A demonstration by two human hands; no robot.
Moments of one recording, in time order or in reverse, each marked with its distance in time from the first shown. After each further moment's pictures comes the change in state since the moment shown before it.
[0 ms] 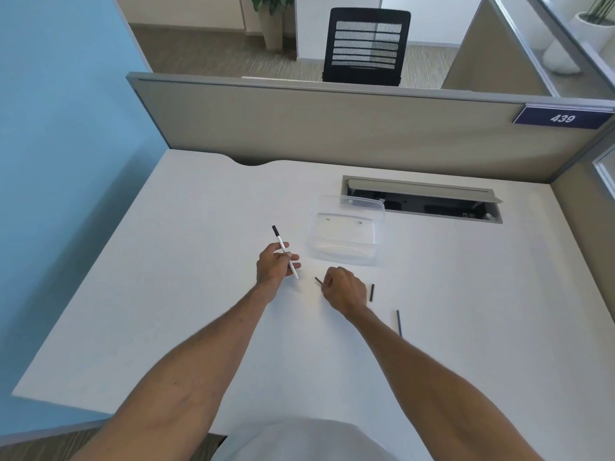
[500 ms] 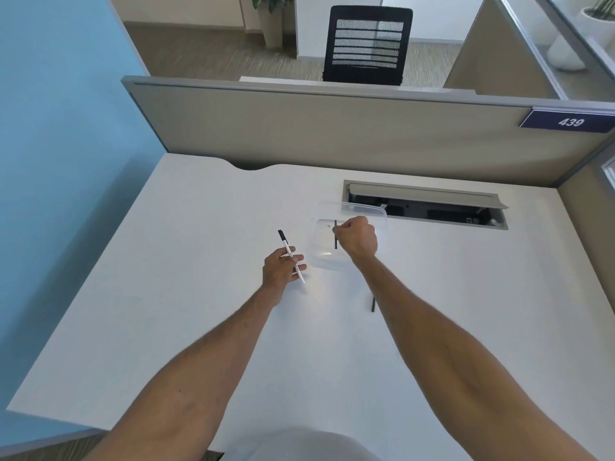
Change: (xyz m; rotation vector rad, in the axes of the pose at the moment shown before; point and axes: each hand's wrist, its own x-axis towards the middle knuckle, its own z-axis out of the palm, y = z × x) left_hand 0.022 0.007 0.014 -0.069 -0.053 -0.093; right_hand 0.094 -0.029 -0.089 0.529 0.160 0.302
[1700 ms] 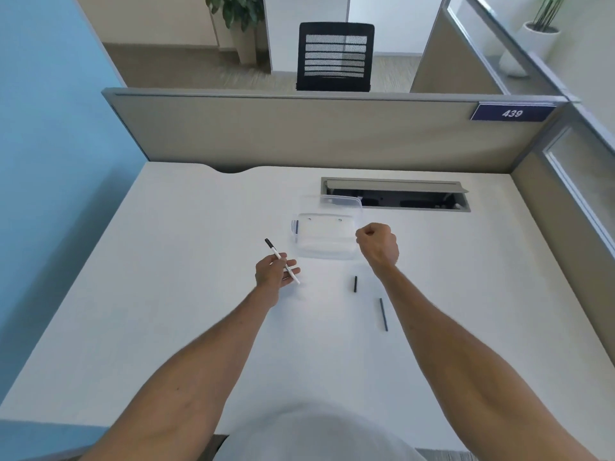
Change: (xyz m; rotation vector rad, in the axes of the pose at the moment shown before) left_hand -0.039 -0.025 0.008 -0.146 0.001 -0.049; right_hand -0.051 0.078 -0.065 0.077 0.180 0.024
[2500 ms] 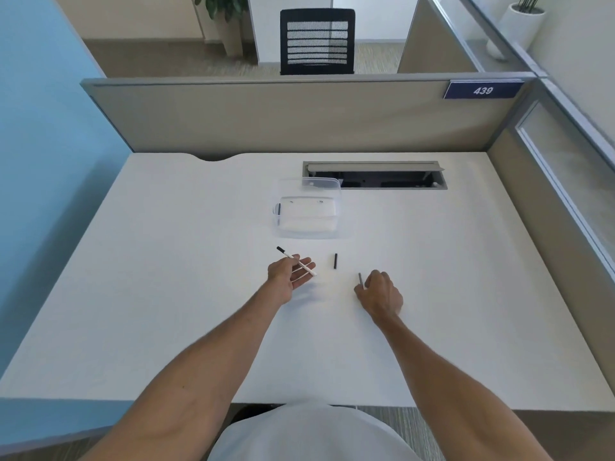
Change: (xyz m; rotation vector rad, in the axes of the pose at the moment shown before) left_hand -0.063 -0.046 0.048 -0.127 -0.096 -0.200; right_hand -0.085 0.146 -0.026 -0.505 -0.132 0.008
